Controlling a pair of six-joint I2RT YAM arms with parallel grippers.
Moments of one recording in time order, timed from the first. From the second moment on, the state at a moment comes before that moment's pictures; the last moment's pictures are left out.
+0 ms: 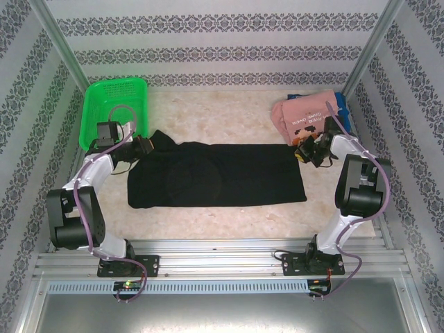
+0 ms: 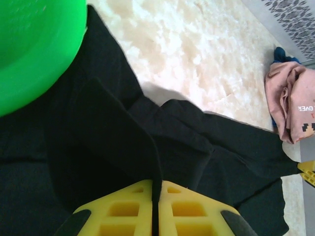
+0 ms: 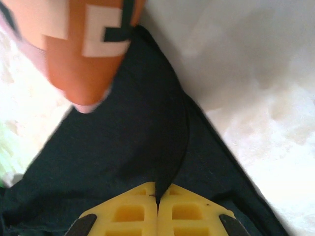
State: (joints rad) left arm 0.17 1.49 0.95 -0.31 0.61 -0.40; right arm -0.21 1.79 1.16 -0.61 -0.47 0.65
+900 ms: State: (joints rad) left arm 0.17 1.43 0.81 -0.32 0.51 -0.42; right arm -0.23 1.79 1.07 -0.61 -0.40 0.59
